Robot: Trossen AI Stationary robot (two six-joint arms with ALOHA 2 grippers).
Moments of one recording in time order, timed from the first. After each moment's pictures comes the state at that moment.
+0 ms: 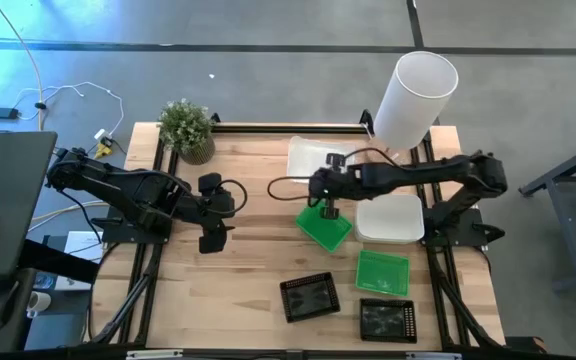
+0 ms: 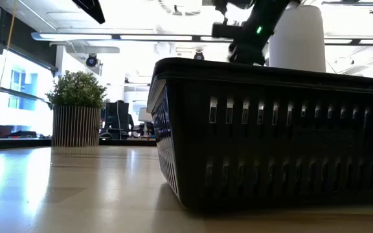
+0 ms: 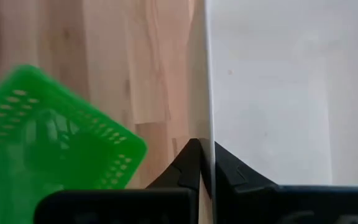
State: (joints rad) left arm -0.20 1.25 1.28 -1.10 -0.33 -0.30; right arm -0.04 1.59 1.21 -0.65 0.39 -0.14
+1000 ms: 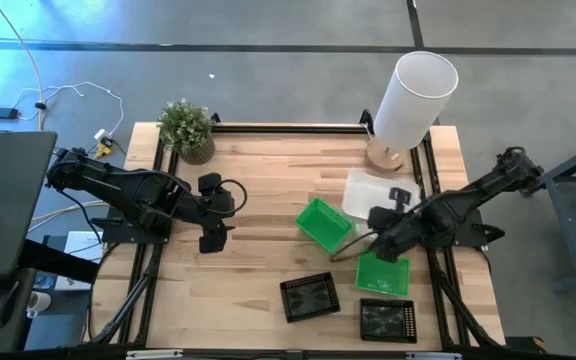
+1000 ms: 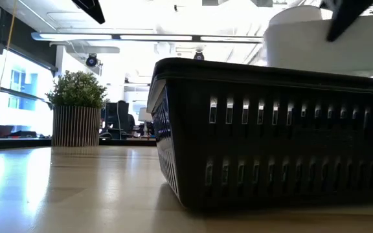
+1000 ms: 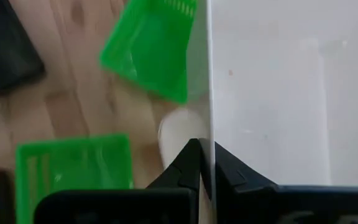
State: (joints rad) left arm -0.20 1.25 1.28 -1.10 -0.33 -0.31; right arm 0.50 1.27 1.21 -1.30 0.43 0.68
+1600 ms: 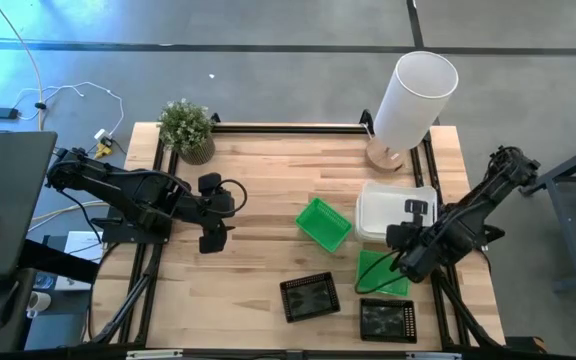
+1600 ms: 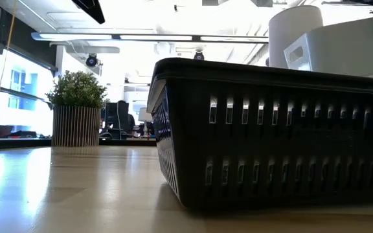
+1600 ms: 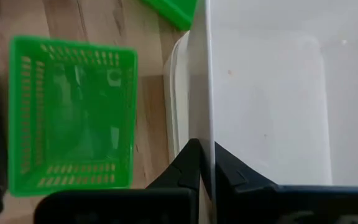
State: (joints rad) left arm -0.20 1.25 1.28 -1.10 -0.32 -0.31; right arm 0.73 1.27 1.20 -1.51 0.38 0.80
